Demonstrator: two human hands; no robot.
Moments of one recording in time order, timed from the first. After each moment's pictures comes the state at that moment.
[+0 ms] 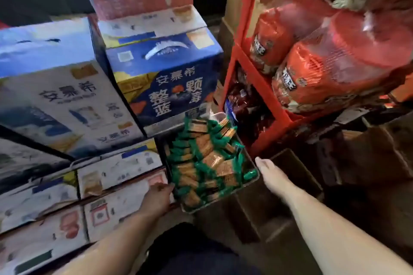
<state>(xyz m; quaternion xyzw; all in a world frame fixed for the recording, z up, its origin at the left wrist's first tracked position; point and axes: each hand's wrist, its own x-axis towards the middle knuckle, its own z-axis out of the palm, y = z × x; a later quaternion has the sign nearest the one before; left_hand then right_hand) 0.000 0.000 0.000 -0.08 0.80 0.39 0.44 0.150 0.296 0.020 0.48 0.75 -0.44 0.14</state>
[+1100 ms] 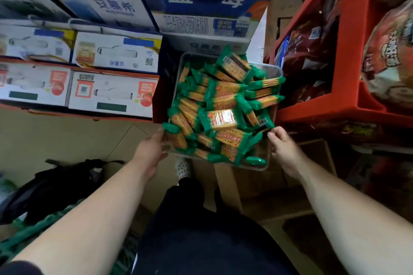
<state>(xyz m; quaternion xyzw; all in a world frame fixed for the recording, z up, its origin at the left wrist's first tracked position) 0.115 0.065 -0.071 -0.45 0.67 0.52 0.28 0.147 0.407 -0.112 0.35 0.66 -0.61 0.25</state>
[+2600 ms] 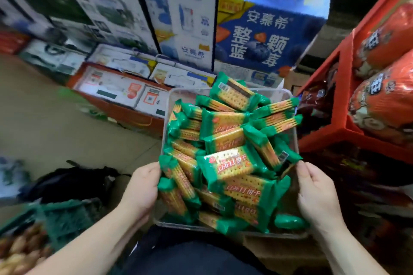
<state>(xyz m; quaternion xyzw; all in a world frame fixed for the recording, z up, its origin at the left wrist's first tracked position) 0.260 -0.004 0.088 -0.26 0.73 0.63 0.09 0.235 0.334 0.098 0.17 0.82 -0.55 0.04</state>
